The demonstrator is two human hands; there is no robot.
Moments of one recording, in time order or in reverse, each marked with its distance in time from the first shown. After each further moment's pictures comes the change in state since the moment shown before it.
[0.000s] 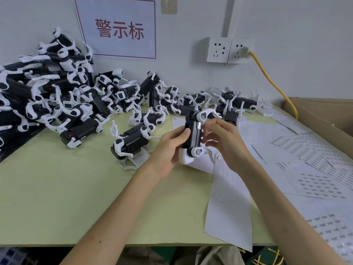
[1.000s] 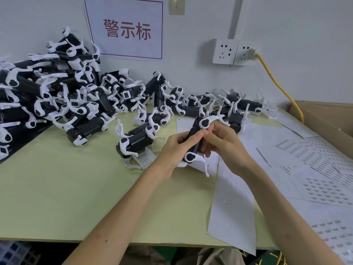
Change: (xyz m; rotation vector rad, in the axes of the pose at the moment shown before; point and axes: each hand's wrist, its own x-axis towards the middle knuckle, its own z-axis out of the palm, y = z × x) left_hand -0.008 0.004 0.008 0.285 0.068 0.025; right_hand -0.001 0.011 0.006 -0.033 -0.212 -0.154
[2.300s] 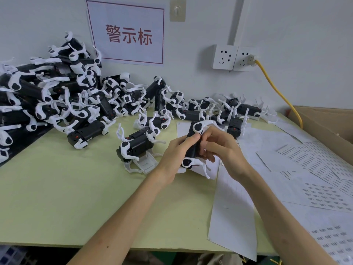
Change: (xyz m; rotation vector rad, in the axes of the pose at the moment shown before) left_hand 0.000 -0.001 0.002 -0.114 0.007 -0.007; right_hand -0.002 -0.003 0.000 -0.106 -0.043 -0.012
